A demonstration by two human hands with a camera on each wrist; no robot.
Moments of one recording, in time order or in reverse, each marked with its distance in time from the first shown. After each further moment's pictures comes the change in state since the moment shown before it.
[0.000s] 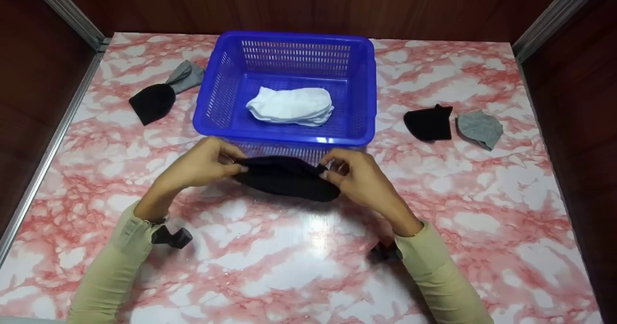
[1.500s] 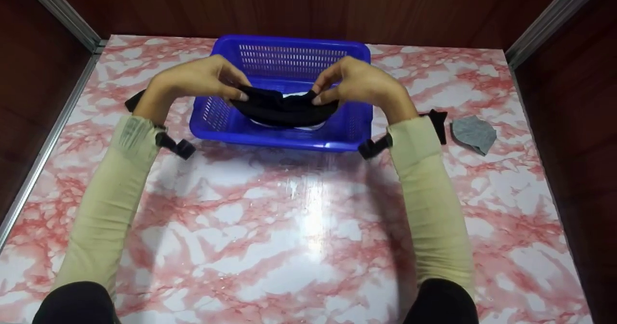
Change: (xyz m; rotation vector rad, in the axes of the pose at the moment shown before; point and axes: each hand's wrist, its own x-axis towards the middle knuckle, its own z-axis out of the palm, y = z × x) left_hand 0.108 0.039 -0.112 -0.047 -0.238 0.062; right_hand 0.139 -0.038 -0.108 -0.050 -0.304 0.115
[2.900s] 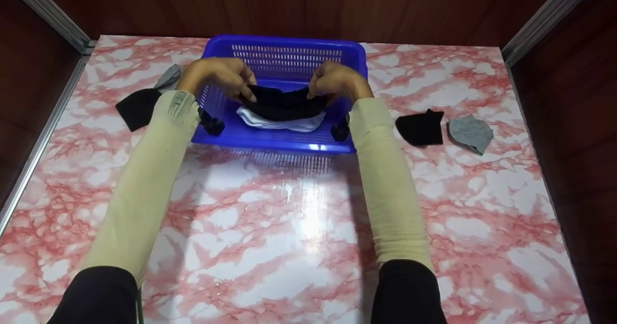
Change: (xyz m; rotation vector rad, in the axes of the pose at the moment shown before) left_hand 0.086 -0.022 -0.017 0.040 -0.190 -0.421; right_hand 0.092 0.041 0.011 0.082 -0.115 0.207
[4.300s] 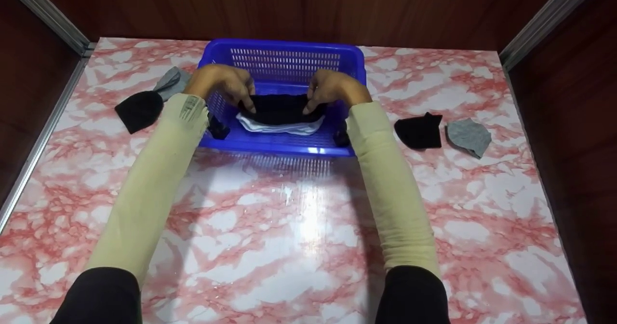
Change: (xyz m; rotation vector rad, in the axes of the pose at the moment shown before) left_hand 0.002 0.011 0.007 0.214 -0.016 -0.149; right_hand -0.006 -0.009 0.004 -0.358 -0.002 -0.024
